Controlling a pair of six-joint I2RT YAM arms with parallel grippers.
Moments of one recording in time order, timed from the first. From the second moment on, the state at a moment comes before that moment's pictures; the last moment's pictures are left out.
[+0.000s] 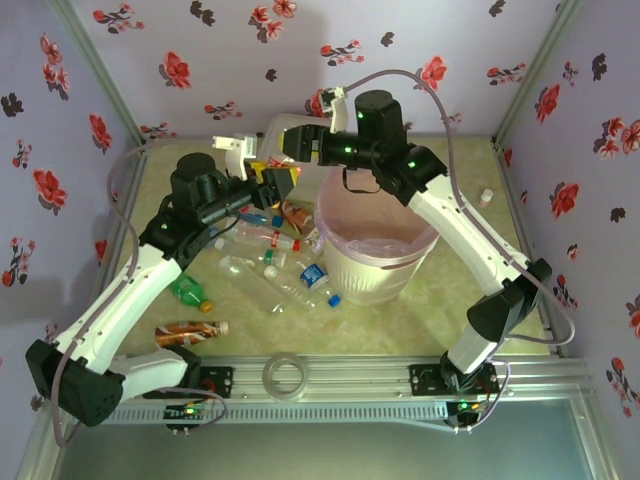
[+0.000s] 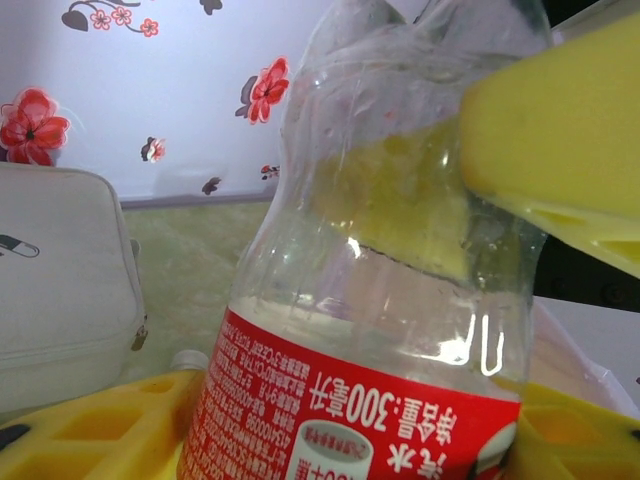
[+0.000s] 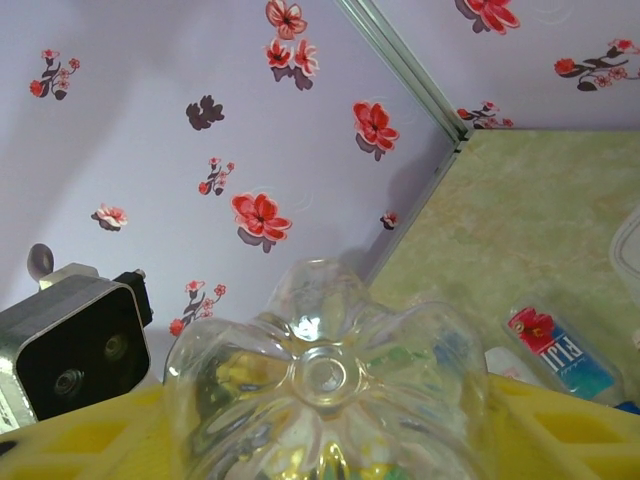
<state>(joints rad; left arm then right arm) -0.54 1.16 1.17 -0.17 0.33 -0.45 0.67 1.65 1.85 -0.45 -0.49 0.63</state>
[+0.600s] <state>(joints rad) -0.52 0.94 1.12 -0.41 0.07 -0.49 0.59 1.65 2.02 -0.52 -0.45 0.54</state>
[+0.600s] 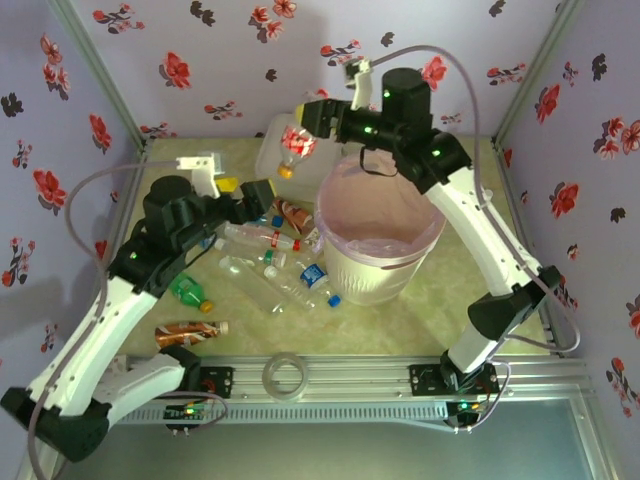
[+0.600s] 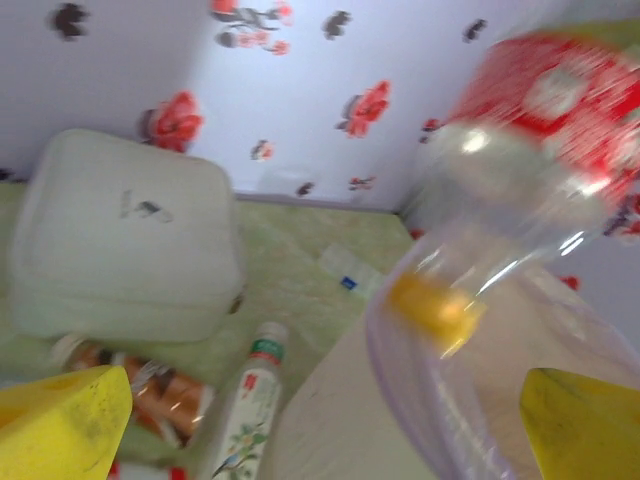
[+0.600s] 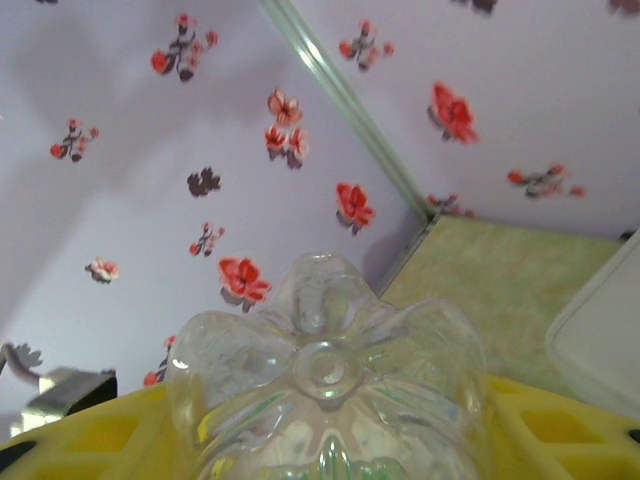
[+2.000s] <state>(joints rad) -0.25 0.84 0.83 -1.41 -0.17 -0.93 0.54 1.60 1.66 -1.15 0.00 0.06</state>
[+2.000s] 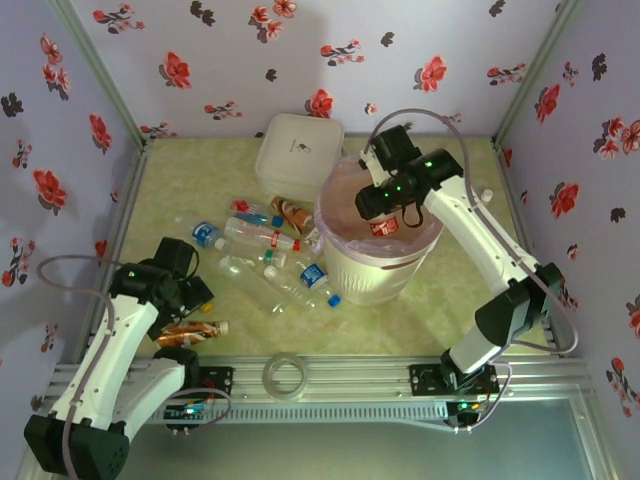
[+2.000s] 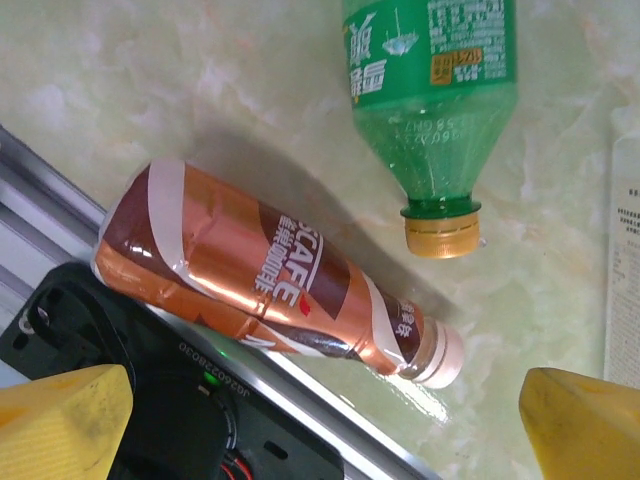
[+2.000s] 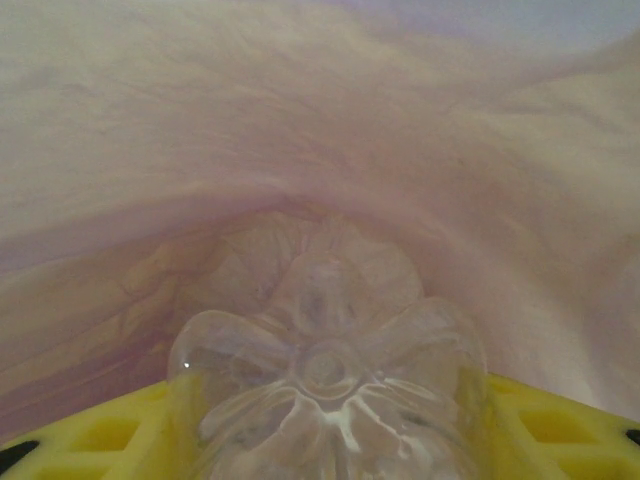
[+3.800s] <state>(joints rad) -0.26 1.09 0.67 -1.14 -0.13 -1.05 0.52 1.51 1.45 -0.92 0.00 0.12</state>
